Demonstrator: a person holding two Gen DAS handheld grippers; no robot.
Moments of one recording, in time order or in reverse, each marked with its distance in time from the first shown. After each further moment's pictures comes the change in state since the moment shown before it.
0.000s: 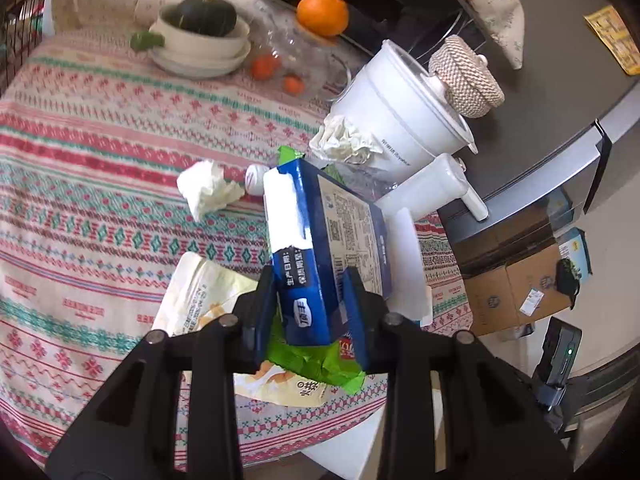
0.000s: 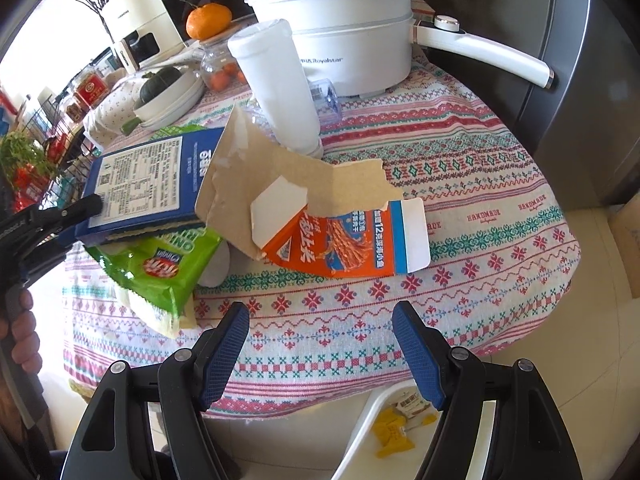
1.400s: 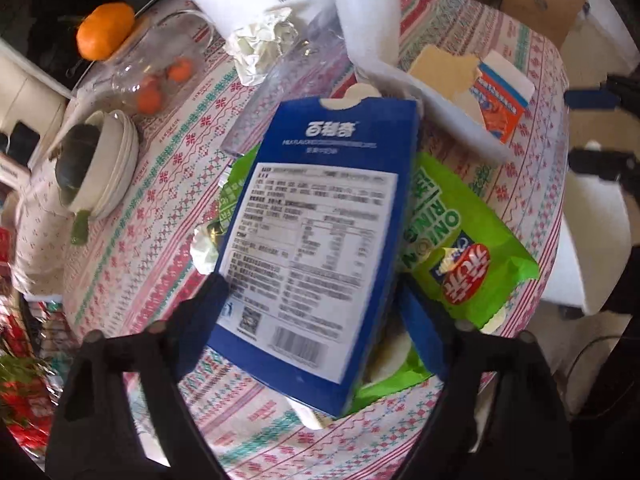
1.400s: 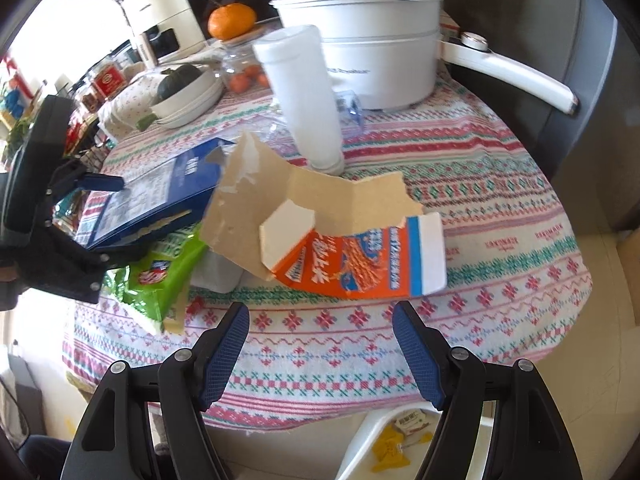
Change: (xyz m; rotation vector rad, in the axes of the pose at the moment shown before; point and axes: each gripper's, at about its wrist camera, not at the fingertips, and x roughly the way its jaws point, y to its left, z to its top) left arm 0.084 -0.045 0.006 0.947 0.397 0.385; right arm 0.008 0.012 0.010 -0.085 -0.027 0.035
